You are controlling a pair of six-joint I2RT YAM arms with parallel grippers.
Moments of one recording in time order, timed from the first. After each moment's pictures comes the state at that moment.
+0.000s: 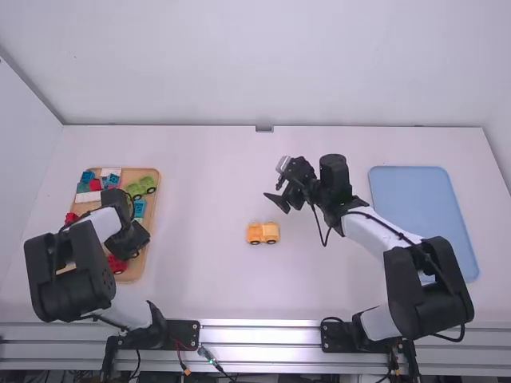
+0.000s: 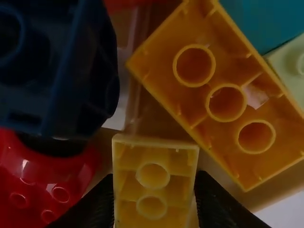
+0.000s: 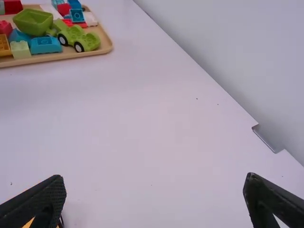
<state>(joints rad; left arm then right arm) 0.43 1.62 0.73 -0.58 -0.15 -0.48 0.31 1.57 0.78 0.28 -0.64 -0.53</state>
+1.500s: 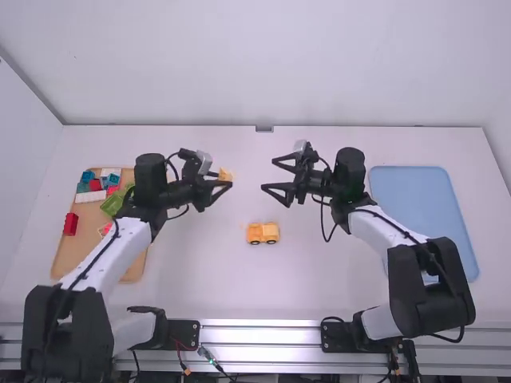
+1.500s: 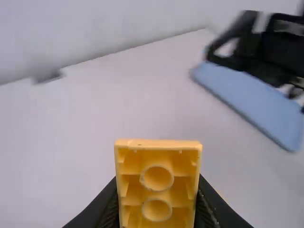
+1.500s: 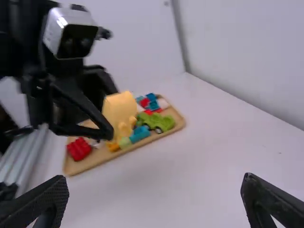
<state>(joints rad) -0.05 1.31 0.74 0.08 0.91 0.14 0.24 1.57 0.78 0.61 -1.12 0.09</state>
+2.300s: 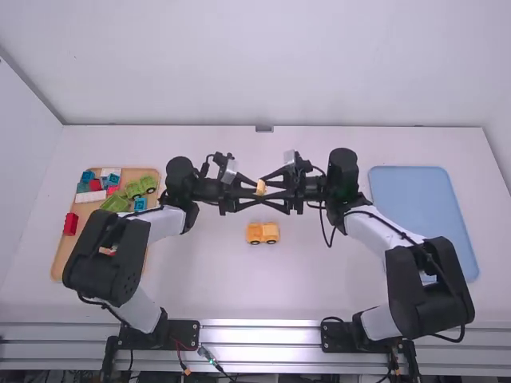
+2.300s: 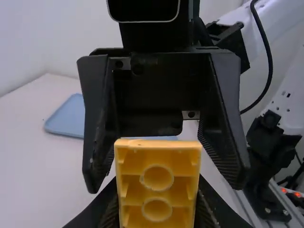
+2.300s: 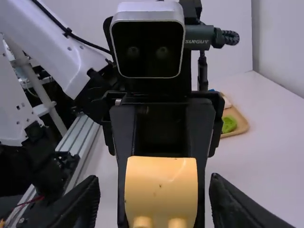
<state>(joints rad) -0.20 1.70 0.73 1.03 1.38 -0.27 0.28 1.57 0.78 0.57 -1.31 0.02</state>
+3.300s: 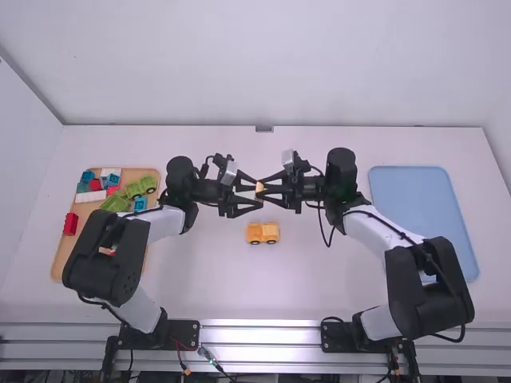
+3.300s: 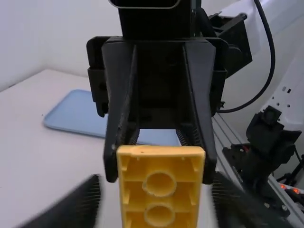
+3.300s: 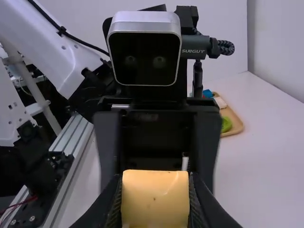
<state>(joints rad) -0.20 1.70 0.73 0.98 1.39 -0.21 0.30 1.57 0.79 0.56 -1.29 0.00</state>
